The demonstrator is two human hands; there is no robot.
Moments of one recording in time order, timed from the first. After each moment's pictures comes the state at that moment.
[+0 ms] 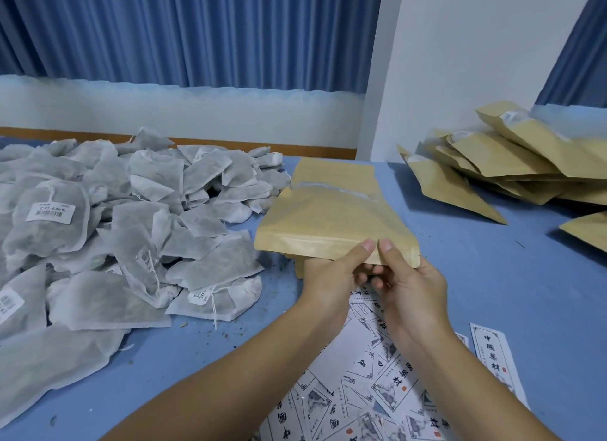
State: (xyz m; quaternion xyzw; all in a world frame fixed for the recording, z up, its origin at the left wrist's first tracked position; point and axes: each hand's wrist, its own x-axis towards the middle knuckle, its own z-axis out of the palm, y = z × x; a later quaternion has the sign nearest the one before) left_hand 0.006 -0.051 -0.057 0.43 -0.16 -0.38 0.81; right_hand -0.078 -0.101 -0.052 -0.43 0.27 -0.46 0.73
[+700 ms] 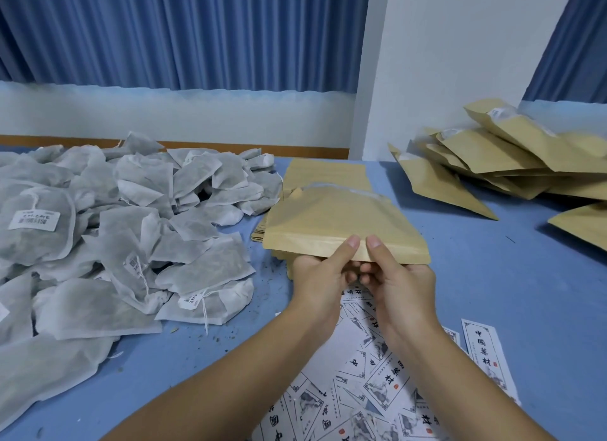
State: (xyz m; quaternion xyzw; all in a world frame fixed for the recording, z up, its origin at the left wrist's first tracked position) left_hand 0.003 -0.050 -0.056 0.42 -0.15 -0.36 0.82; right_hand -0.074 -0.104 -0.055 -0.44 0.27 -0.47 0.72
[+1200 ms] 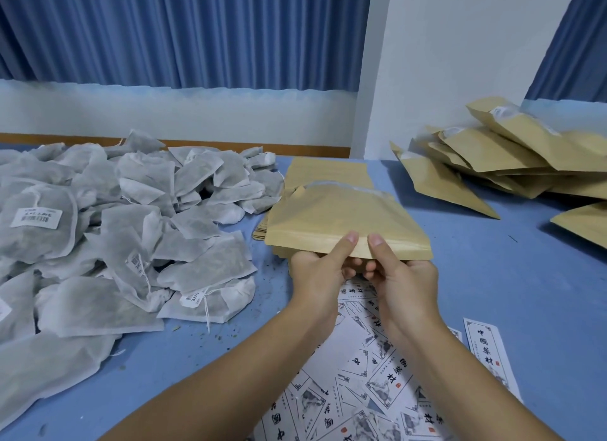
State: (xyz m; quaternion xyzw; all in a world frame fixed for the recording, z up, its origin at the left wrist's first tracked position) left_hand 0.006 -0.049 -0.055 0.45 -0.15 -0.33 0.82; right_hand -0.073 -0.106 -0.055 -0.45 0.27 -0.49 0.70
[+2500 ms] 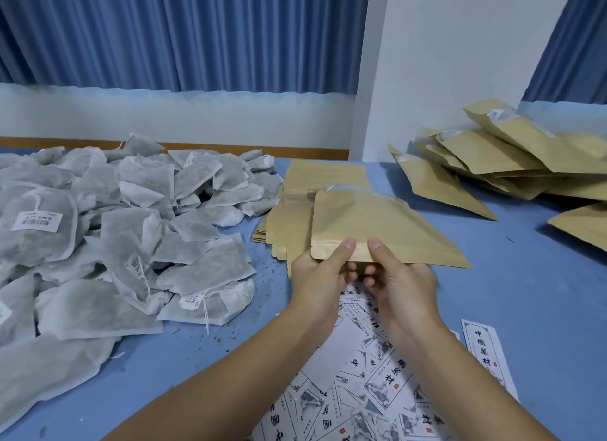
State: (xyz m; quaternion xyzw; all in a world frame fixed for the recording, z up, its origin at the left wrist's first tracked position) left_hand 0.006 -0.048 -0.056 0.44 -0.13 -0.36 0.81; right_hand -0.075 -0.107 -0.051 -0.42 0.30 -0.45 0.73
